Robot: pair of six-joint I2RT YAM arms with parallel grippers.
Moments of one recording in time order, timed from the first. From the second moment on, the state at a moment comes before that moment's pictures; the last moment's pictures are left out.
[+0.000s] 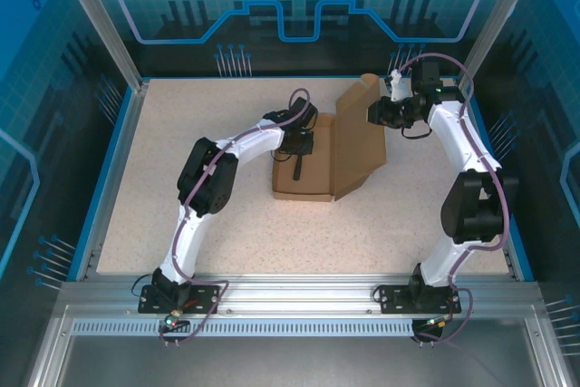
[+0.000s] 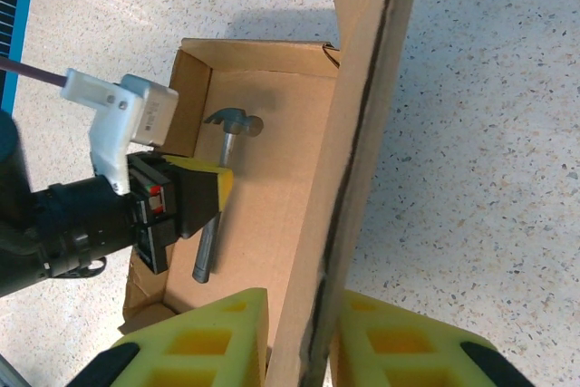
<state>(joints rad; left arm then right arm) -0.55 2.28 1.82 -0.64 -0.05 -0.47 0.03 1.74 1.59 -0.86 -0.52 0.15</state>
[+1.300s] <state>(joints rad) -0.39 1.93 1.28 -0.34 0.24 -0.54 0.06 1.73 1.59 -0.89 -0.49 0.15</state>
